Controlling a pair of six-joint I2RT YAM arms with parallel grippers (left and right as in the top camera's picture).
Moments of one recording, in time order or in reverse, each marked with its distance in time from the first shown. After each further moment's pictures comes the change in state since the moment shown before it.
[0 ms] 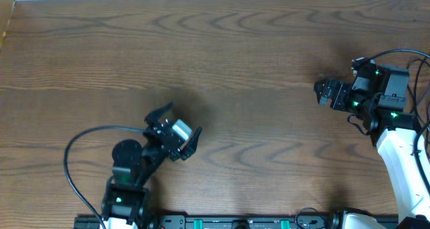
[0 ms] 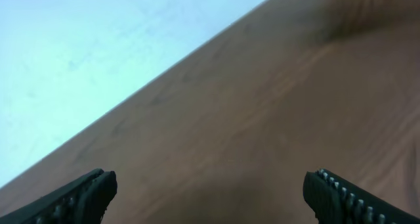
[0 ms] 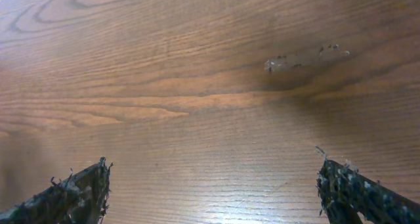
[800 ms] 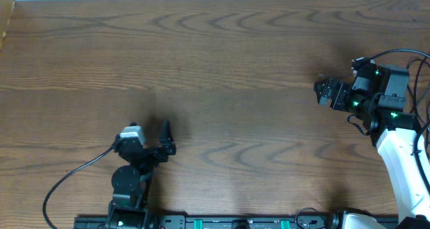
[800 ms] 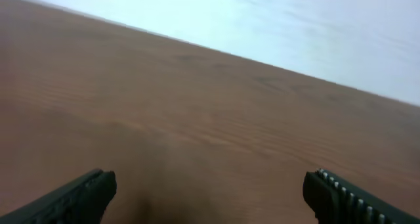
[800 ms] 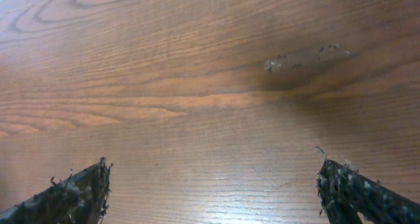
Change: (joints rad) left arm 0.043 -0.416 -0.198 -0.143 -0.513 -0.783; right arm 0.000 0.000 0.000 0.000 0.000 0.000
